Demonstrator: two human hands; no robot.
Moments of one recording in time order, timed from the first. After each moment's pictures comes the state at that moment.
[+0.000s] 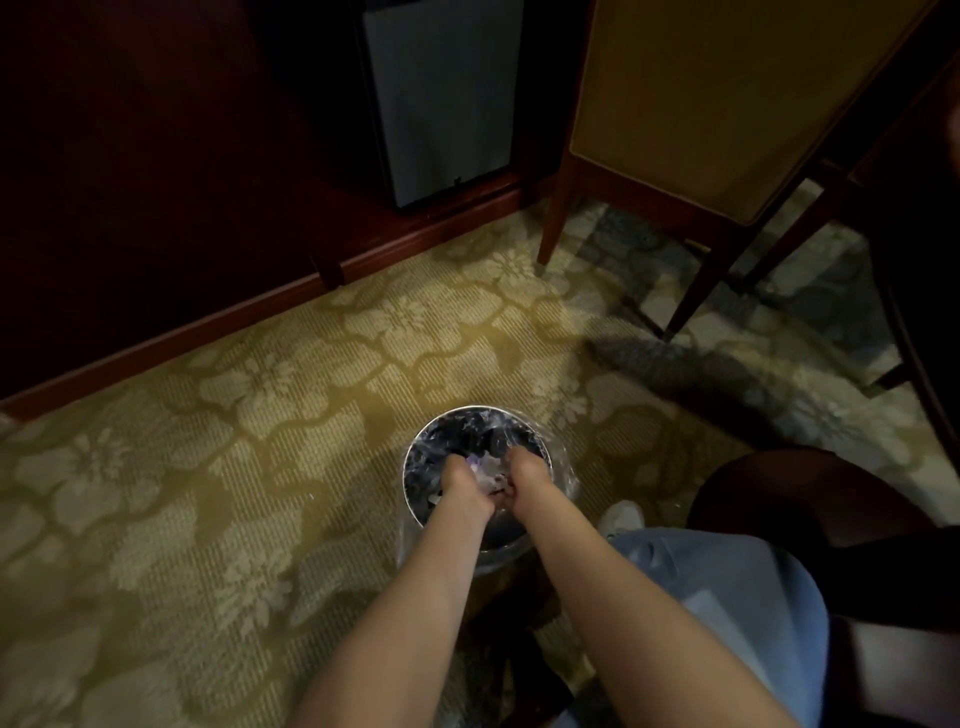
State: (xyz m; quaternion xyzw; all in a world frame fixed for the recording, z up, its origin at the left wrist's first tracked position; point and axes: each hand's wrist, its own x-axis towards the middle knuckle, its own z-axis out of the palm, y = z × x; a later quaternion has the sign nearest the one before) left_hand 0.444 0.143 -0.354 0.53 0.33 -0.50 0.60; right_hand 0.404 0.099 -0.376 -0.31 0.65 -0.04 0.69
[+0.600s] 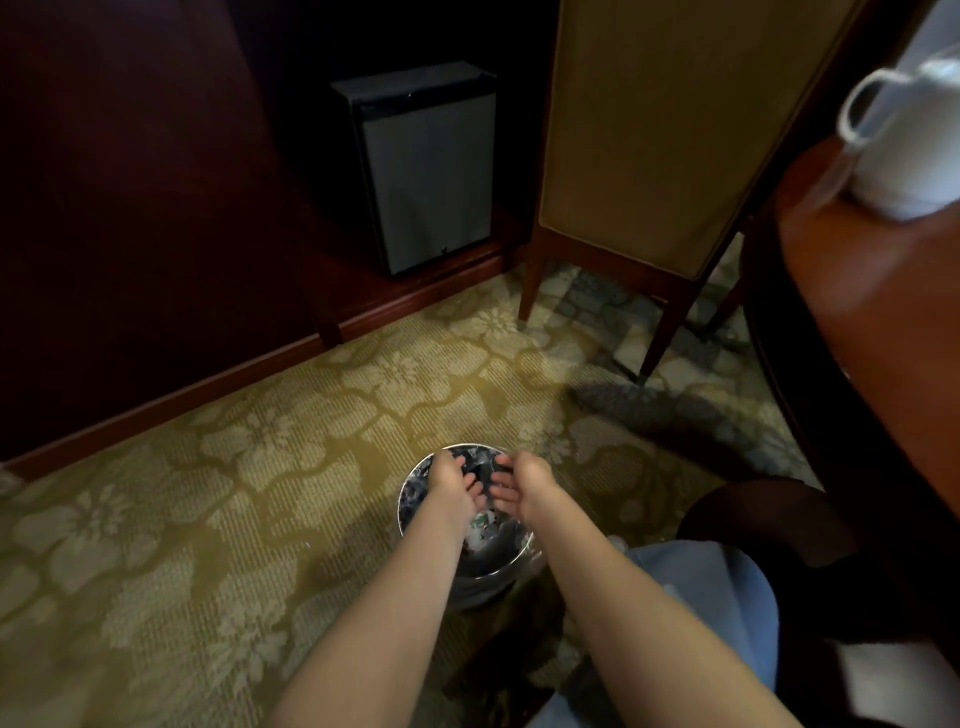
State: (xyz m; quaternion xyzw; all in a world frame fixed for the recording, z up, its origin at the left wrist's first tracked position) left_hand 0.441 0.148 -0.307 0.57 0.23 -0.50 0.60; right_hand 0.383 0.099 -0.312 -0.34 0.60 -0.07 0.72
